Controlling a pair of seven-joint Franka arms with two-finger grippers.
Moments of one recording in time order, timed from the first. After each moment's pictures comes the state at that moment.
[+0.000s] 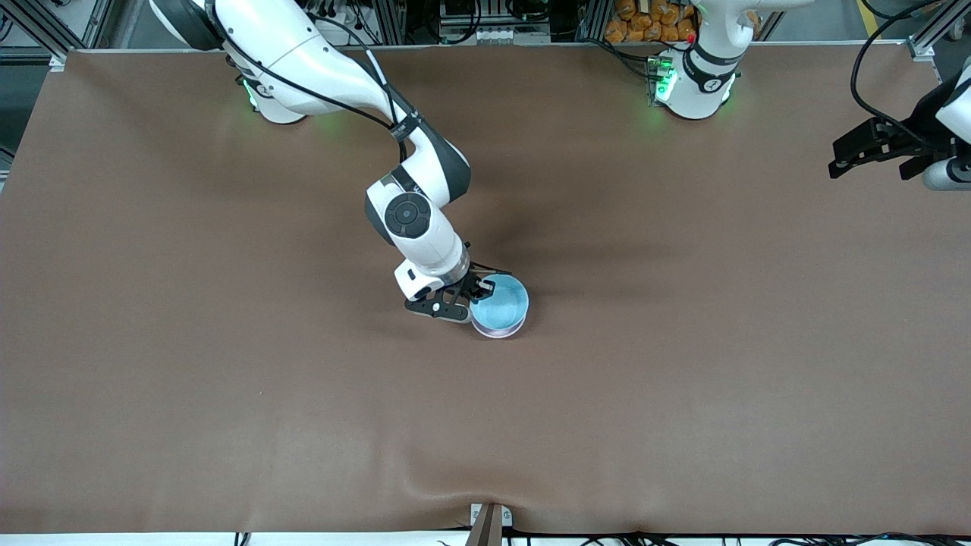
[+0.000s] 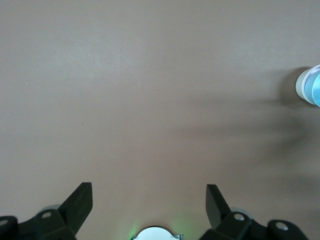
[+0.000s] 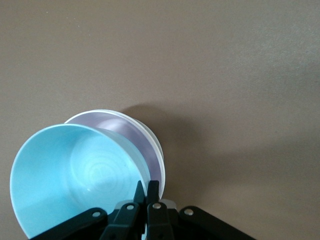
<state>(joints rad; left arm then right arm) -0.04 -0.02 -0.01 -1.52 -0.02 1.43 -0.03 0.59 0.72 0.11 -1.57 0.10 2.48 0.86</state>
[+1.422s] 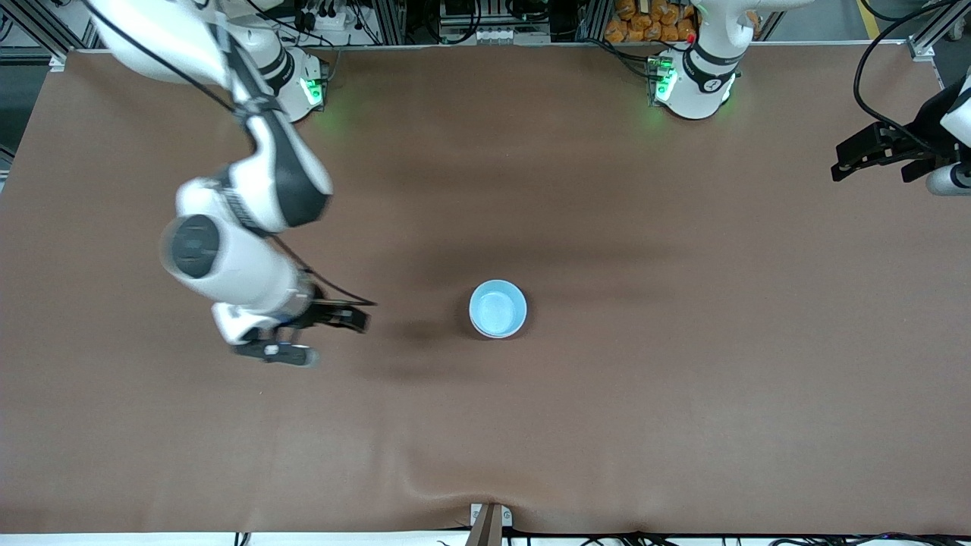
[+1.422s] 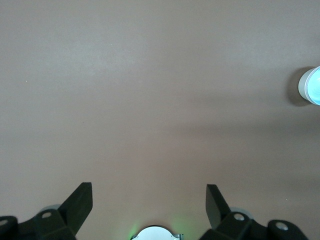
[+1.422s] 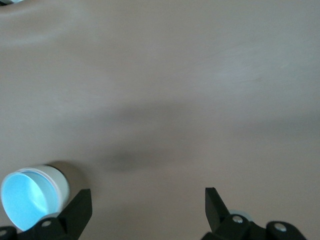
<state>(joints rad) -0.03 -0.02 -0.01 -1.52 -0.02 1.43 -0.03 0.20 0.44 0.09 -1.50 0.10 1.98 0.38</state>
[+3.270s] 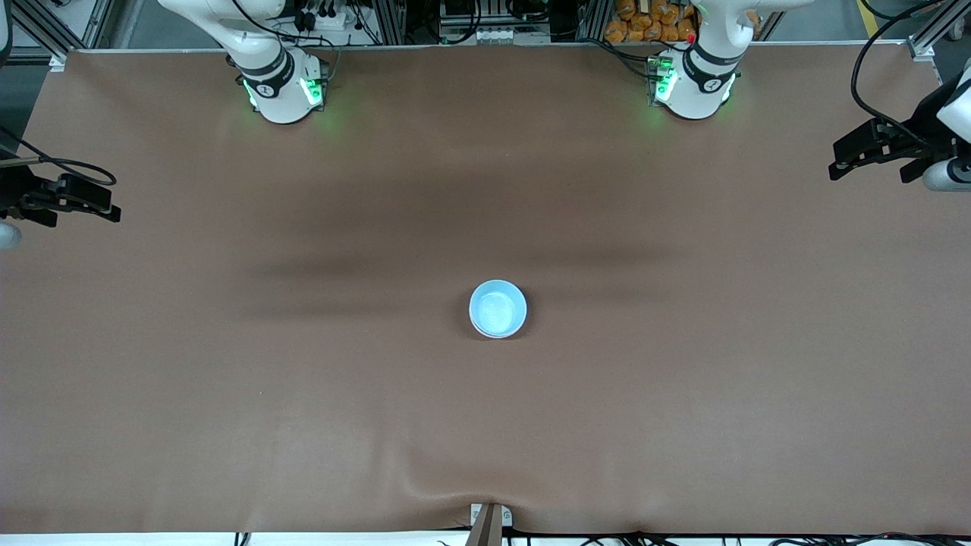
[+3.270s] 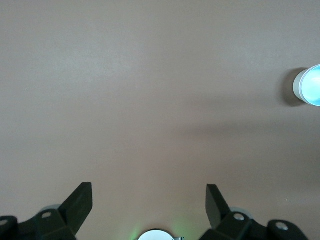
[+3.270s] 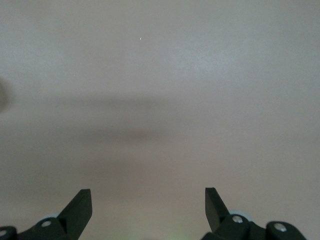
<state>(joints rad) -0.04 -0.02 -0.02 -1.51 -0.02 1.44 -0.02 -0.10 0.08 0.02 -1.51 0.03 1.50 -0.13</state>
